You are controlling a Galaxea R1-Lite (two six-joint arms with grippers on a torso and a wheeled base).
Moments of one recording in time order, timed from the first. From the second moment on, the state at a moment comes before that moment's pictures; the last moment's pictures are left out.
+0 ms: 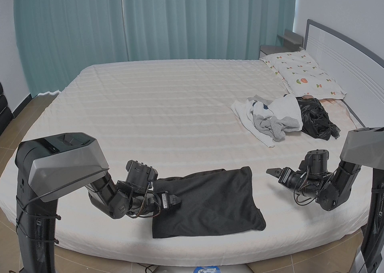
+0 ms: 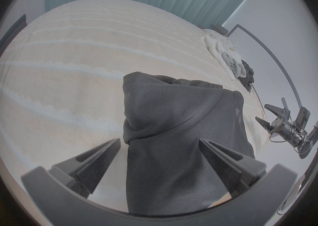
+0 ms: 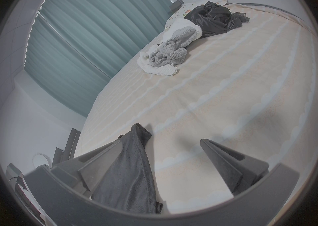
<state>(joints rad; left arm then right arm) -0.44 2.35 -0.90 -0.60 -0.08 -0.54 0.17 2.27 -0.60 -1.12 0.12 0.68</state>
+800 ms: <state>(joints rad) -0.48 2.34 -0.84 -0.67 -0.06 -0.55 0.18 2.28 -0.60 -1.12 0.12 0.68</state>
